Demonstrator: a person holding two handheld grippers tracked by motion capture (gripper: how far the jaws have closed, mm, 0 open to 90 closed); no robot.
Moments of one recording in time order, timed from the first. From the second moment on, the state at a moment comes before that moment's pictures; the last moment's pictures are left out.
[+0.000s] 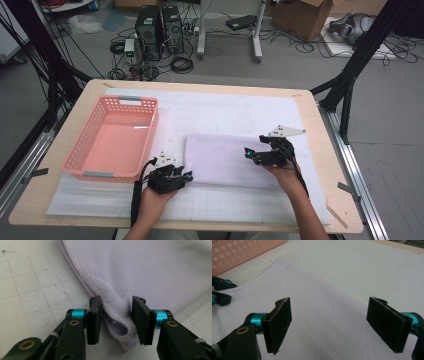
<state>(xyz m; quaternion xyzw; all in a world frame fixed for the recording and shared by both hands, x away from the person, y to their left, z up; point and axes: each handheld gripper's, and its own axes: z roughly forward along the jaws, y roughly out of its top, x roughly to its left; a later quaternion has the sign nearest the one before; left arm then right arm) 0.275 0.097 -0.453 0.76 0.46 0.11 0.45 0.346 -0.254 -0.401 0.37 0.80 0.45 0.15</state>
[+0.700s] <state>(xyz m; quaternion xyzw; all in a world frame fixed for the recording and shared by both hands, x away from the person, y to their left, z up) 0.274 0.104 -0.455 0.74 0.47 0.07 0.47 0.410 -0.161 -0.403 0.33 0.85 0.39 0.11</state>
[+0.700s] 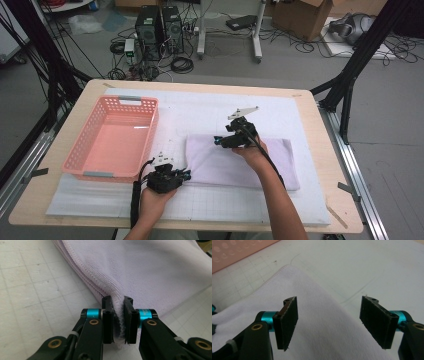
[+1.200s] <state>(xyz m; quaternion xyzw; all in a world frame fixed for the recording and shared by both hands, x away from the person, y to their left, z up) 0.267 0.112 -0.453 0.74 0.47 0.06 0.47 0.427 -0.082 -0.425 0.27 0.90 0.35 0.08</state>
